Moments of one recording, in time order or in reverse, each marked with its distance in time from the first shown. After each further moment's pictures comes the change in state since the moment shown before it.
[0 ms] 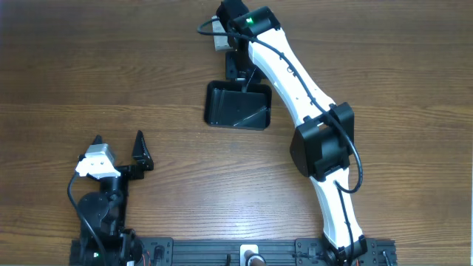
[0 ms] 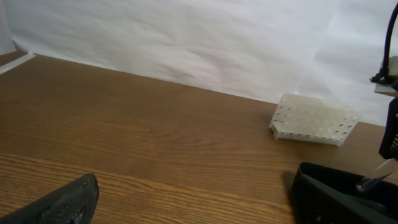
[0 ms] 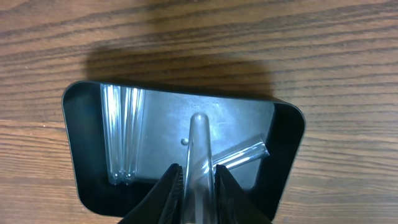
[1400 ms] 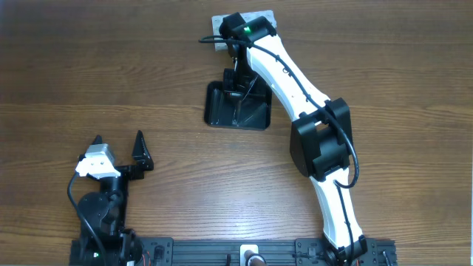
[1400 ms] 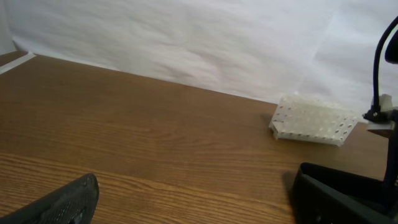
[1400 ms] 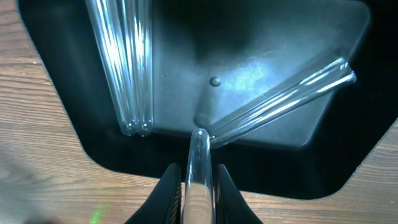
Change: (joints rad) left arm 0.000 0.000 0.000 0.000 0.000 0.000; right arm 0.000 0.002 -0.130 -0.038 -0.229 0.052
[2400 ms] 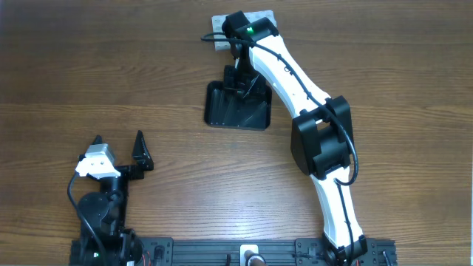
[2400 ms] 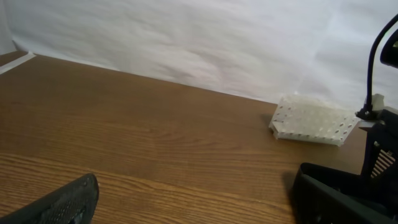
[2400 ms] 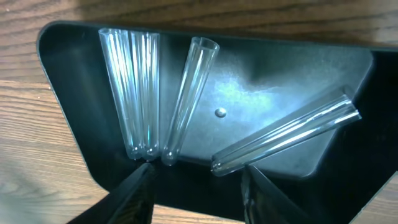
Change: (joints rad) left arm 0.000 0.000 0.000 0.000 0.000 0.000; right arm -0.016 0.007 -0.015 0.084 -0.005 -0.019
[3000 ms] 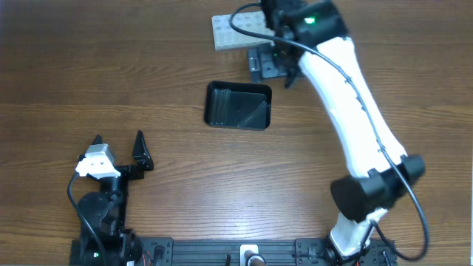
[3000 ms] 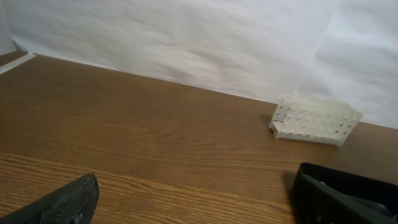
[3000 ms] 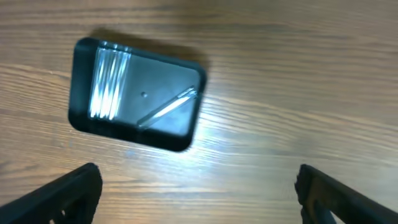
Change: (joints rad) left arm 0.000 0.000 0.000 0.000 0.000 0.000; right arm -0.062 -0.431 0.012 -0.164 0.316 -0.272
